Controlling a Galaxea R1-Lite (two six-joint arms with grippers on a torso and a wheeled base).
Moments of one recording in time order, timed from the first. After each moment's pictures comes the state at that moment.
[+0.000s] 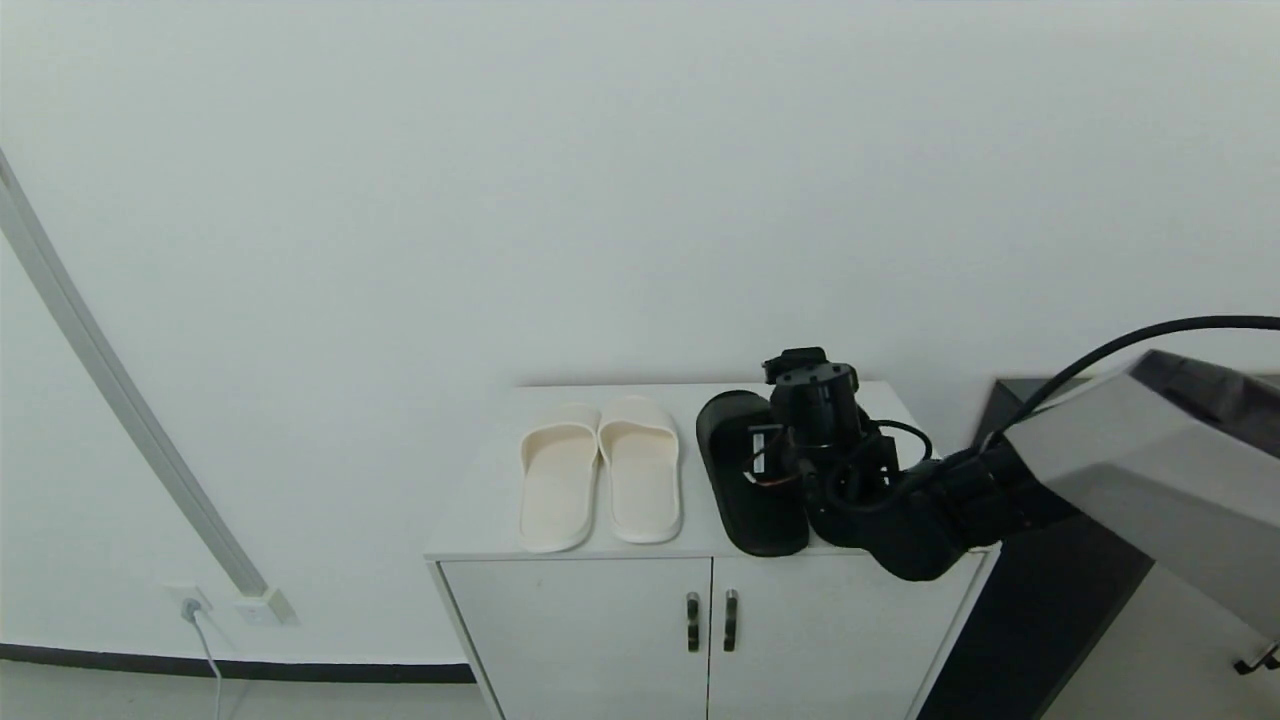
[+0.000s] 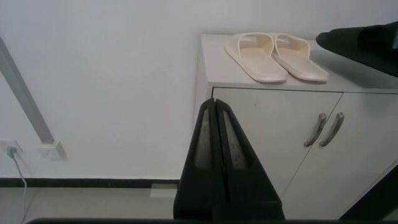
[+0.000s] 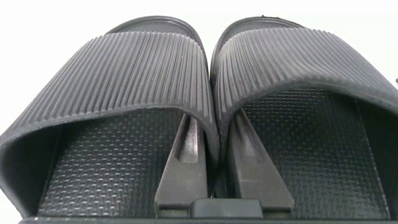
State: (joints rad) left arm 0.00 0.00 0.00 0.00 0.02 -0.06; right arm 0.66 2.19 -1.25 -0.62 -0.56 0.17
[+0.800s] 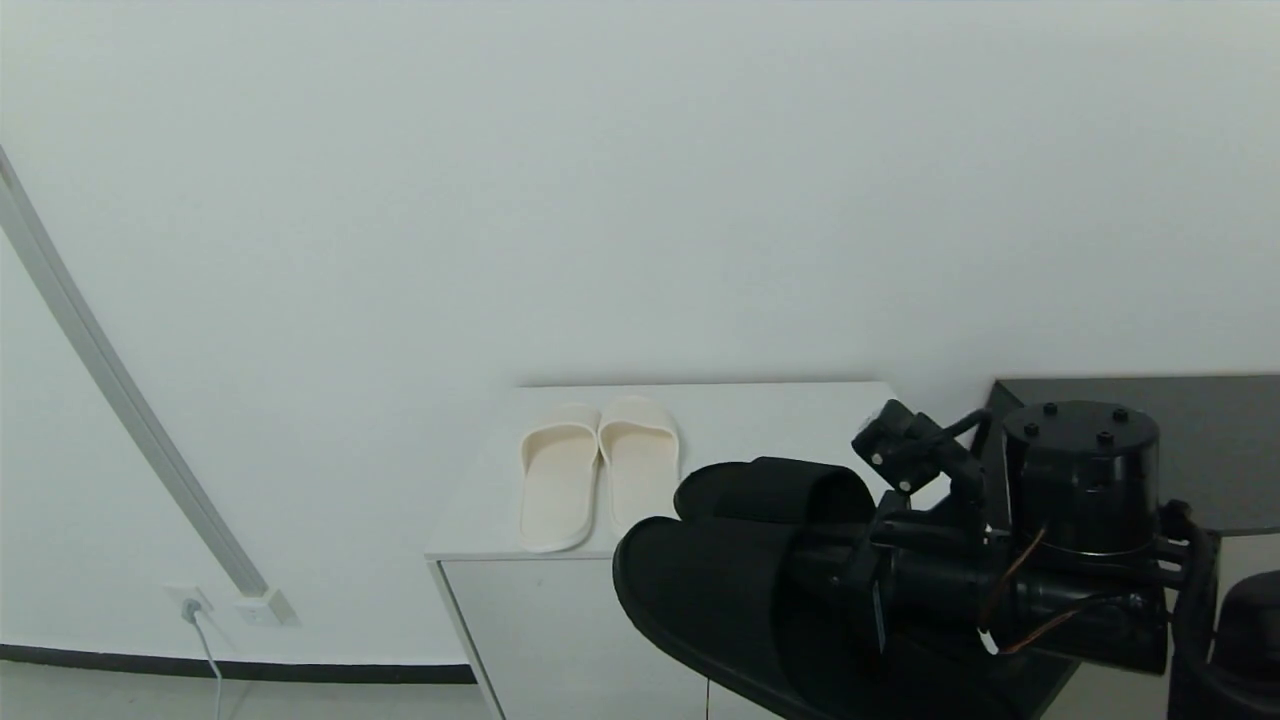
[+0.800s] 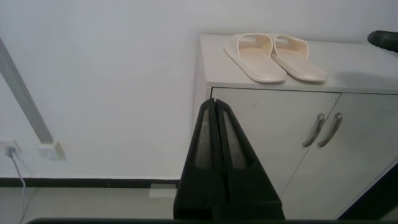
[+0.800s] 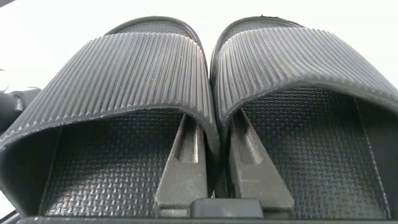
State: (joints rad) left arm 0.00 0.00 0.00 0.00 0.02 -0.07; right arm 0.72 1.66 -0.62 -0.75 0.28 0.04
